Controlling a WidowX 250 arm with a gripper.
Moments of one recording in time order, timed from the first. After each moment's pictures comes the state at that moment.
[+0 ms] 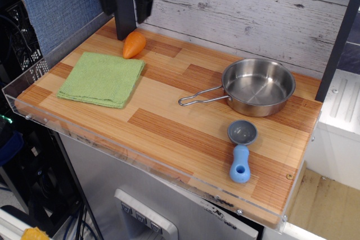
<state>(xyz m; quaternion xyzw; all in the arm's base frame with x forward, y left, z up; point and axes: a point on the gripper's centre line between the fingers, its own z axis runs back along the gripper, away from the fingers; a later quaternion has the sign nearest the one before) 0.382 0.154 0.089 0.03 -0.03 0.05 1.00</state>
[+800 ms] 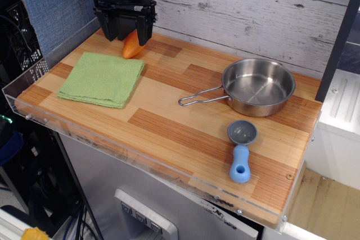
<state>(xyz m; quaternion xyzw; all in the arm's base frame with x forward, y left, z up) 0.382 0.148 0.048 0.00 -0.01 0.08 1.00</state>
